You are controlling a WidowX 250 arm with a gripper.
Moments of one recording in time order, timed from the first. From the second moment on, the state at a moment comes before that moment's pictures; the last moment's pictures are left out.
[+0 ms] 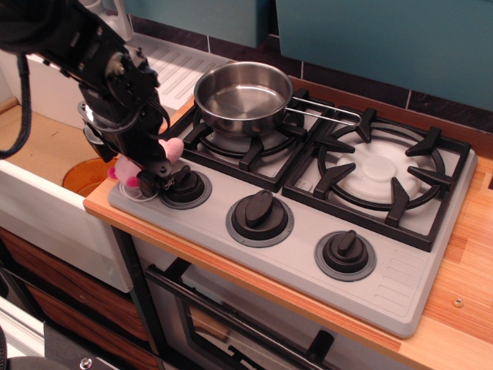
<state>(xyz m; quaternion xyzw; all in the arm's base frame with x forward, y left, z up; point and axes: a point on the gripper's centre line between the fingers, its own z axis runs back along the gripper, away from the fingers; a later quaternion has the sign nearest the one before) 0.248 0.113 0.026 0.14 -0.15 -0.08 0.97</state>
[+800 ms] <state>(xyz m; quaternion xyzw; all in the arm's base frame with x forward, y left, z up) 0.238 0.100 0.032 0.16 -0.10 -0.07 0.98</state>
